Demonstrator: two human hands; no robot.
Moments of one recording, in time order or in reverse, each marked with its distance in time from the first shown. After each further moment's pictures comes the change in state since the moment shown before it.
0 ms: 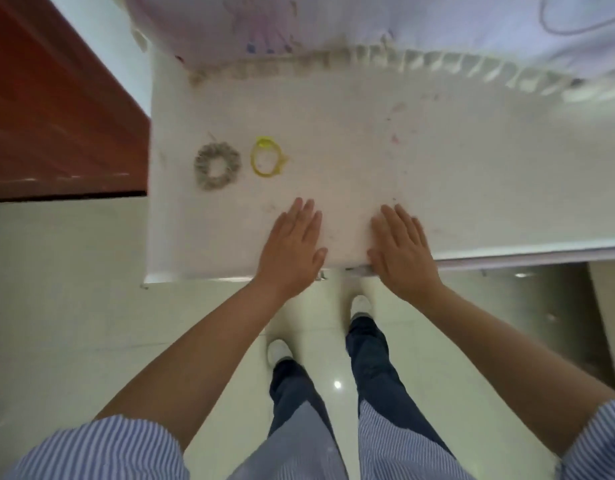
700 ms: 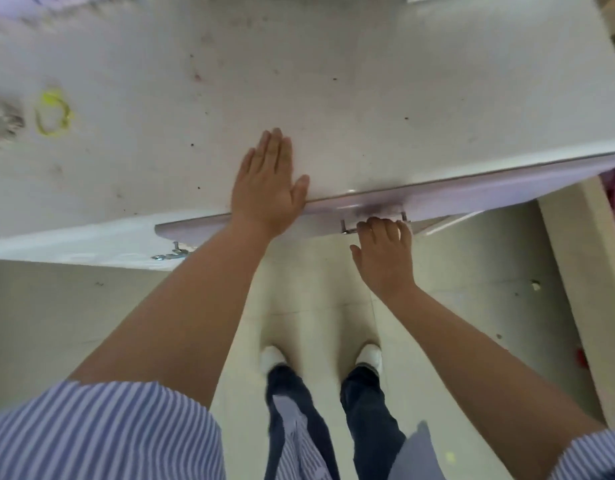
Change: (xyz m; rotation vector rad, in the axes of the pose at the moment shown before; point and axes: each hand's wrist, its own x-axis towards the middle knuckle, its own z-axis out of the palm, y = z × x) left_hand 0.104 0.232 0.083 0.132 0.135 -0.126; right_hand -0.129 0.224 0.054 -0.086 -0.026 0.118
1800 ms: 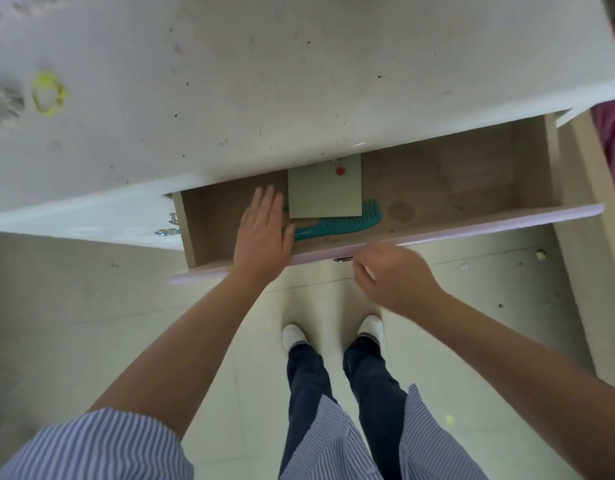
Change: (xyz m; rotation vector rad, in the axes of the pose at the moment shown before) left_hand -0.101 0.023 0.043 -0.063 -0.142 -0.073; right_hand -0.083 0.021 -0.043 0.421 -0.017 -0.151
